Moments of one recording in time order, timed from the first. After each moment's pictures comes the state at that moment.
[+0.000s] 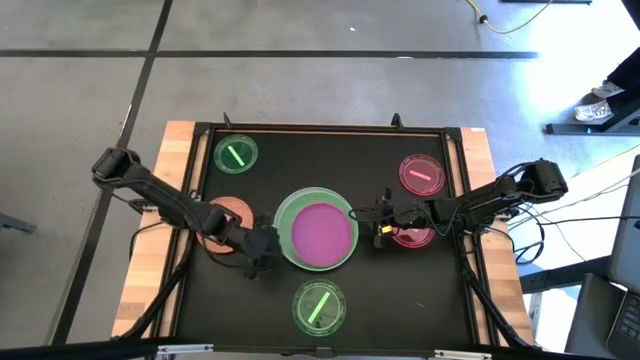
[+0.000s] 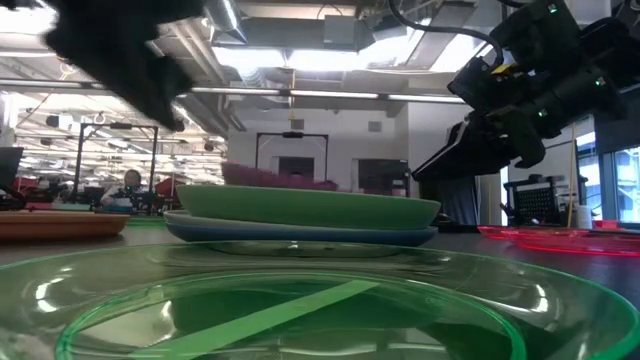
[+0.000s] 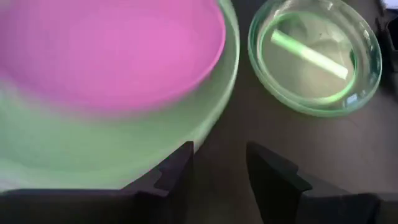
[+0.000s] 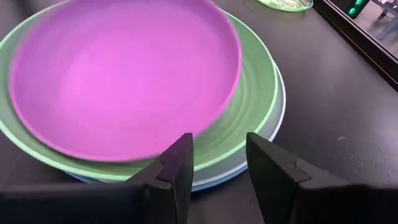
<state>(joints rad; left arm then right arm) -0.42 1.34 0.81 -0.41 -0.16 -0.40 0.14 1.38 0.37 0.52 0.28 -0.02</state>
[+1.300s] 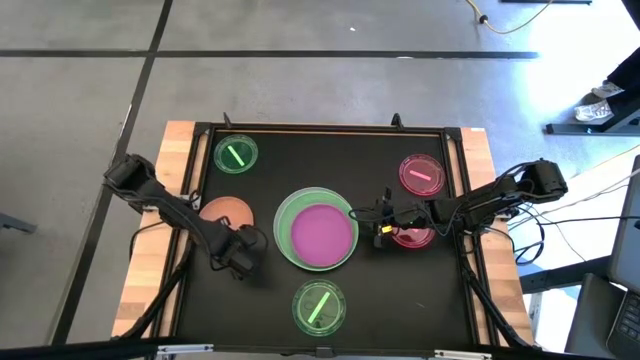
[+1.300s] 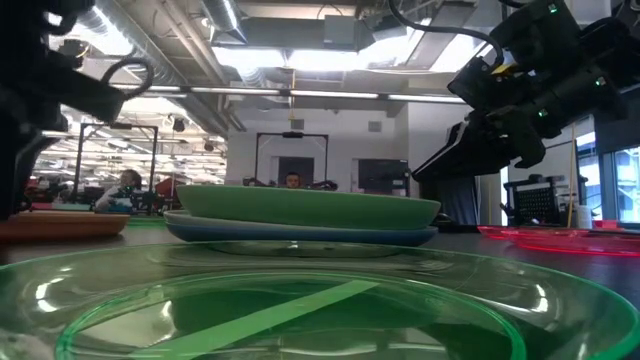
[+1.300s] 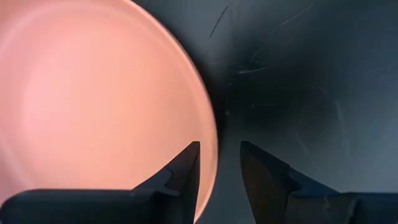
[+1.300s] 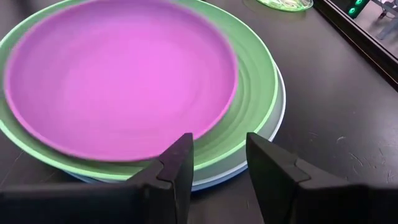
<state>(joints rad) -0.54 1.51 0.81 -0.95 -0.14 -1.11 0.14 1.38 0.37 0.52 0.28 -0.02</state>
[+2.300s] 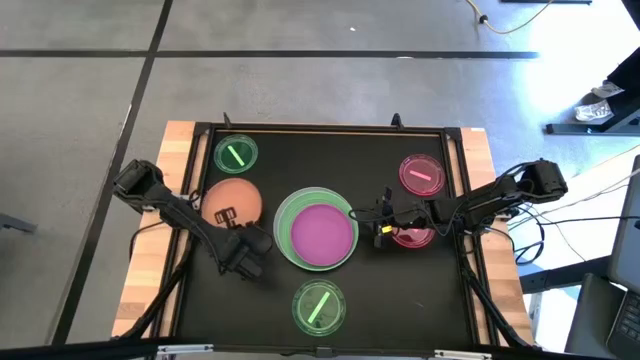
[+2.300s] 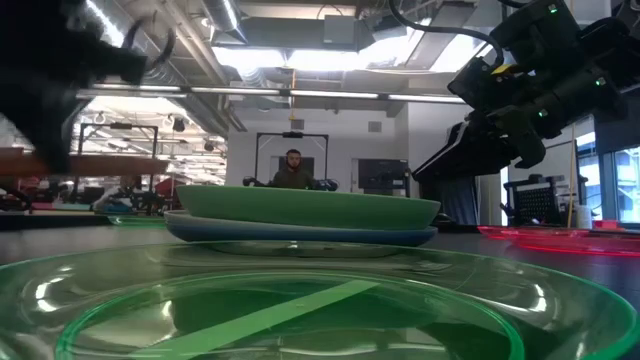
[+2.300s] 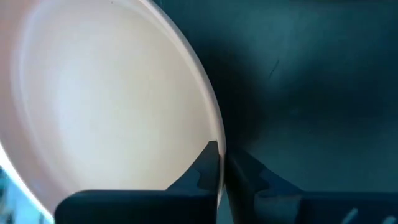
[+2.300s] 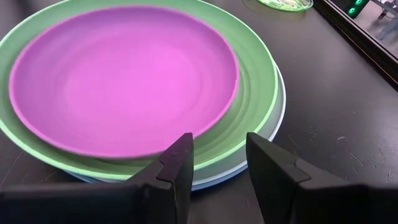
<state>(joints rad) -0.54 1.61 1.03 -1.27 -0.37 -1.03 0.14 1.38 0.36 0.52 0.28 -0.02</state>
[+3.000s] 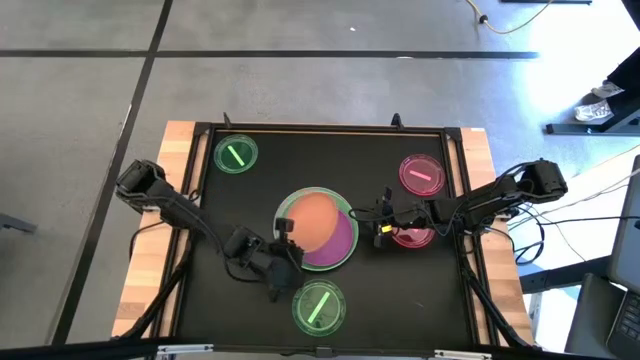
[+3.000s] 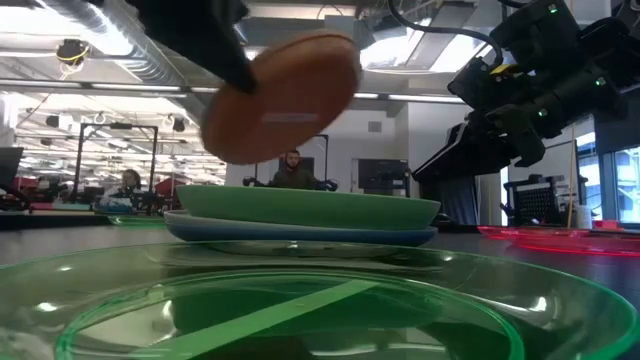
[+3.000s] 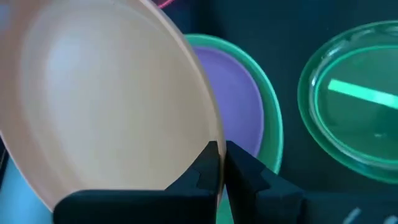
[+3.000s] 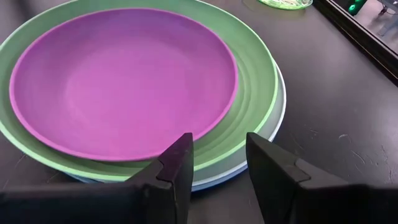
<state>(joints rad) -0.48 1.63 1.15 -0.50 -0.55 -0.17 0.14 1.38 0.36 0.52 0.28 0.00</state>
